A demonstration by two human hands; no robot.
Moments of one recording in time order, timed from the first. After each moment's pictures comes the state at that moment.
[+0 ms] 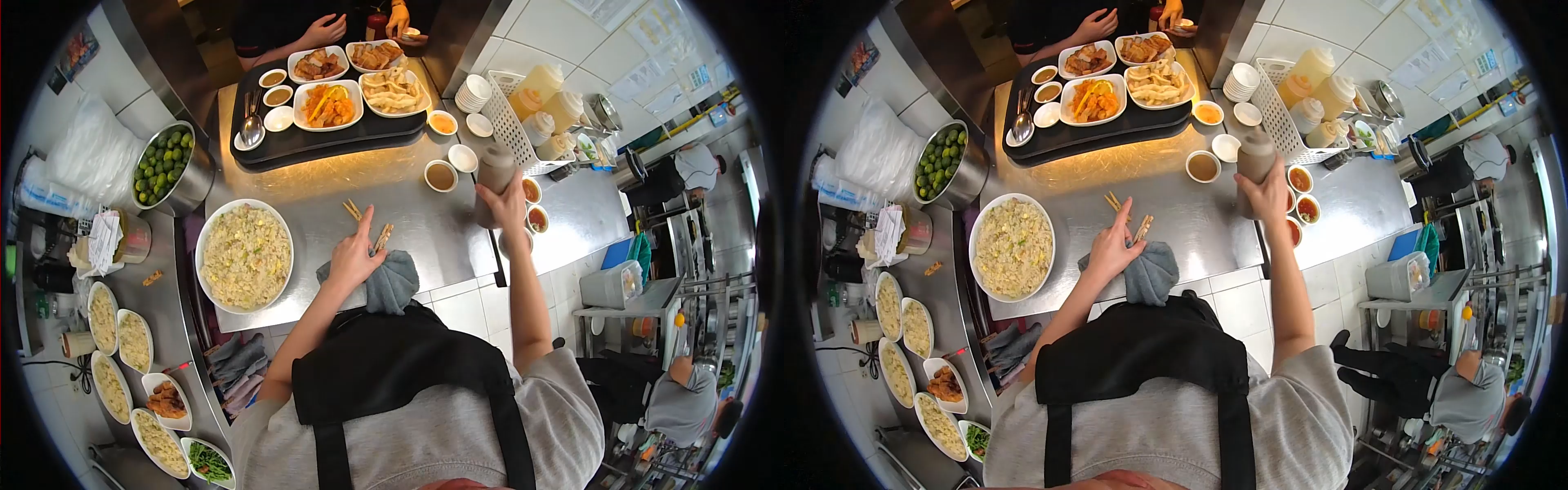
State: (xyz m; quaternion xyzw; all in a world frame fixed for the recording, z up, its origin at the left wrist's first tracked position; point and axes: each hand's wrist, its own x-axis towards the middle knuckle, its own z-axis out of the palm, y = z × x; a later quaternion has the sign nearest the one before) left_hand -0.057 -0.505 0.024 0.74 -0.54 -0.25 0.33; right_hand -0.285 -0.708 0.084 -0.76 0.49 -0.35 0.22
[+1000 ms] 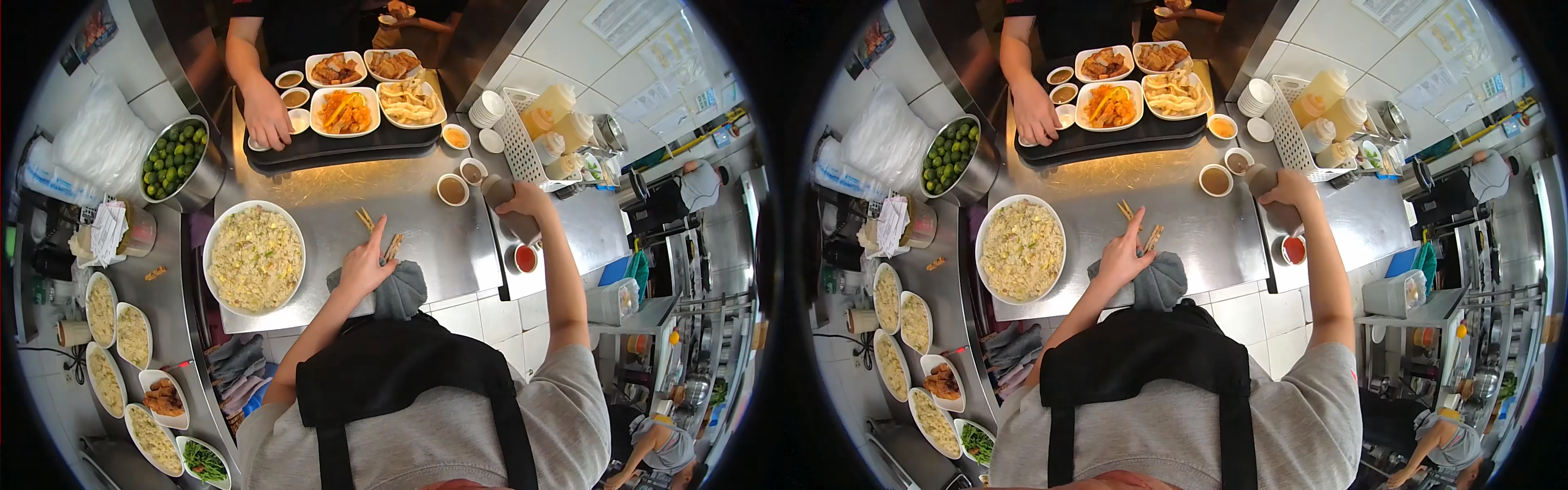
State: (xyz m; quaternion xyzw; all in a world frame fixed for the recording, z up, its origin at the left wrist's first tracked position) left_hand -0.055 -0.503 0.020 0.72 -0.55 -0.24 0.35; right_hand -0.286 -0.771 0.127 -0.84 0.51 0.14 0.10
